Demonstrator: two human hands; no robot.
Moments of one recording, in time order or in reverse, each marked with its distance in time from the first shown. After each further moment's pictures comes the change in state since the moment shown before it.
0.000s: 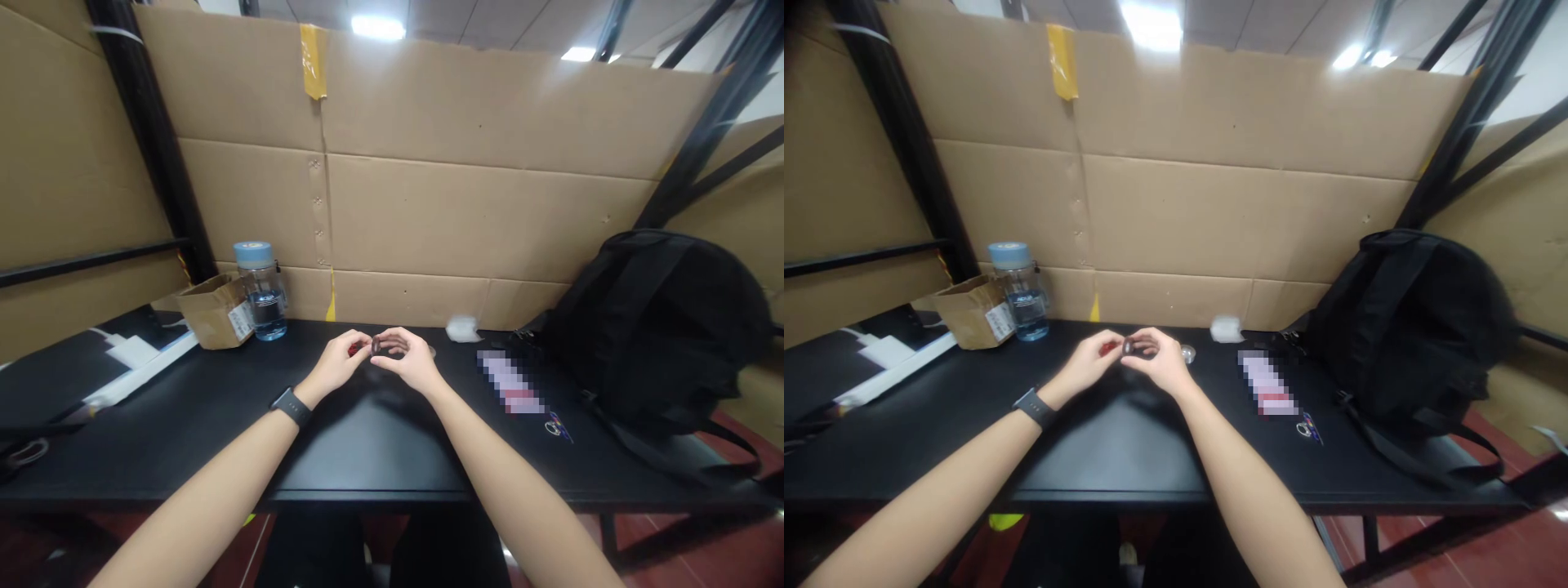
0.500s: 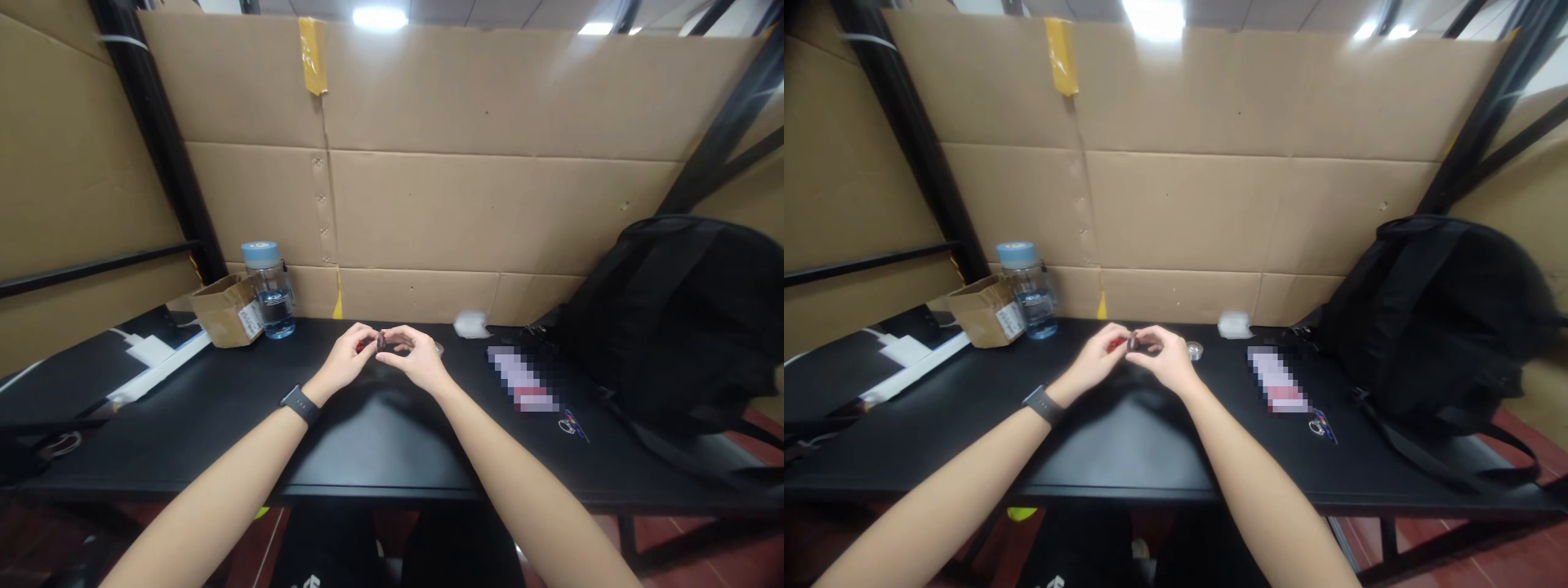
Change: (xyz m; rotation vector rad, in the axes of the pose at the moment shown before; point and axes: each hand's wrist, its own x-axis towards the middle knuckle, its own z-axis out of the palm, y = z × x) left_hand 0.001 0.004 0.000 -0.051 0.006 0.027; right_hand -0.002 -0.008 0.004 -0.081 0.015 -0.023
